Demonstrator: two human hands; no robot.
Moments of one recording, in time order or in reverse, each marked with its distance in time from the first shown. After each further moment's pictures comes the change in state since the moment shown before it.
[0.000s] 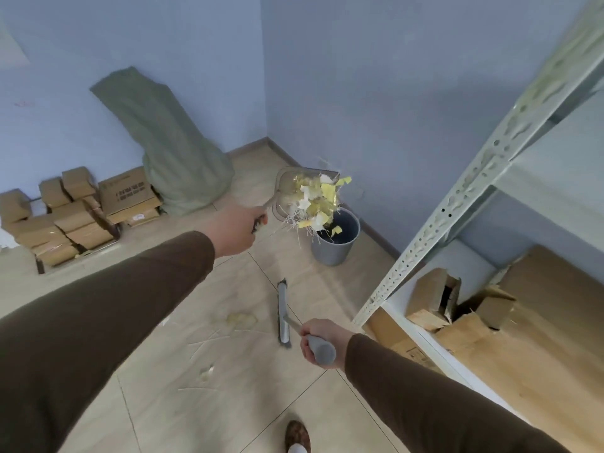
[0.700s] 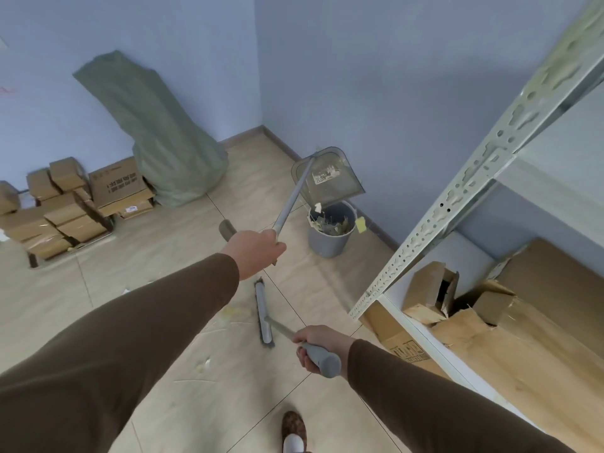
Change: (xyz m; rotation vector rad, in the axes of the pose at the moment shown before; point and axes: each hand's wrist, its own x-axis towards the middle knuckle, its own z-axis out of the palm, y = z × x) left_hand 0.027 0.026 0.082 0.685 -0.159 0.280; right_hand 0.009 0.003 -0.018 -0.079 -0.056 0.122
